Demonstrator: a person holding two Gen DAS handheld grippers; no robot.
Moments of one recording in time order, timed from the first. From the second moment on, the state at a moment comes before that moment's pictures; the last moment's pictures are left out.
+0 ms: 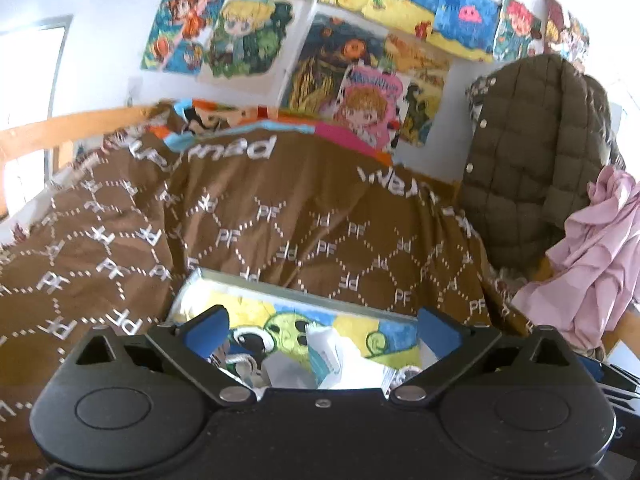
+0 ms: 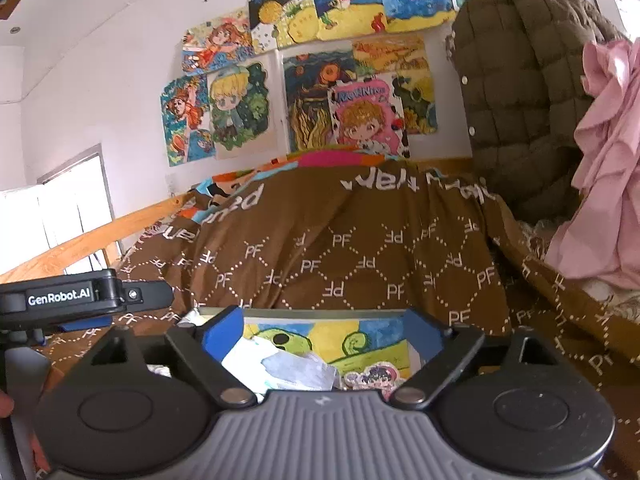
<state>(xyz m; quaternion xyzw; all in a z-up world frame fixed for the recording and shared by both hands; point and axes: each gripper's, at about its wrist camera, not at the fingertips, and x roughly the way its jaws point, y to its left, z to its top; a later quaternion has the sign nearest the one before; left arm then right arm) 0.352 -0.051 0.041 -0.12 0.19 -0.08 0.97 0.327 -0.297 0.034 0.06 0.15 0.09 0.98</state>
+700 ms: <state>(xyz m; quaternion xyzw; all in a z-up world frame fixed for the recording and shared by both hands) 0.275 -0.048 0.079 -0.11 0.12 -0.05 0.99 0.266 -0.296 0.079 0.03 0.09 0.10 0.99</state>
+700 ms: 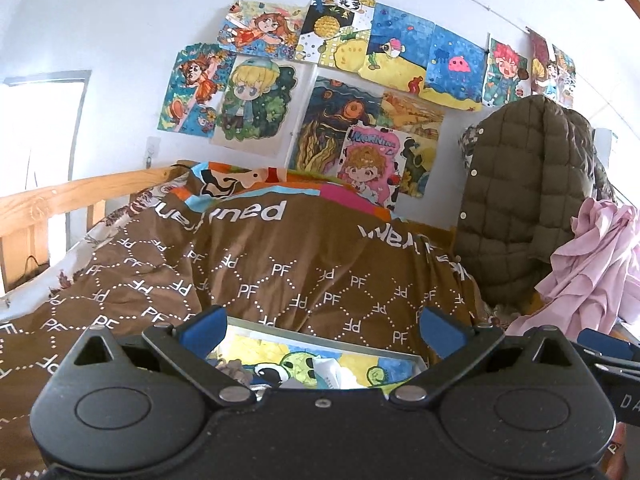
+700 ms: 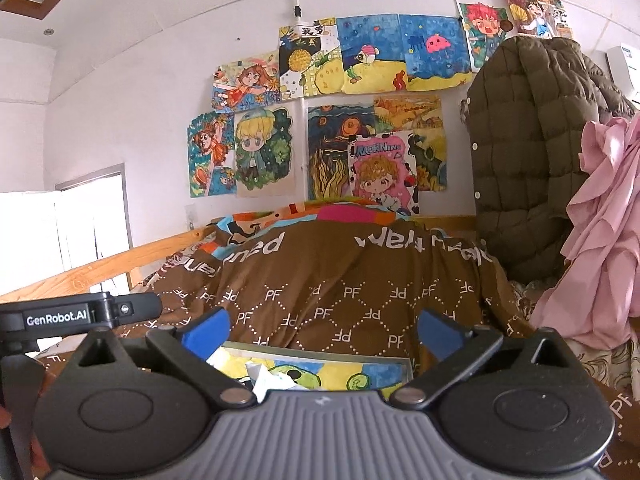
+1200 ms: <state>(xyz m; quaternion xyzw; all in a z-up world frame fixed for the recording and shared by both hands) 0.241 -0.044 0.071 -0.09 0.12 -0.03 0.99 0.247 -0.302 0.072 0.05 0.10 0.09 0.99</state>
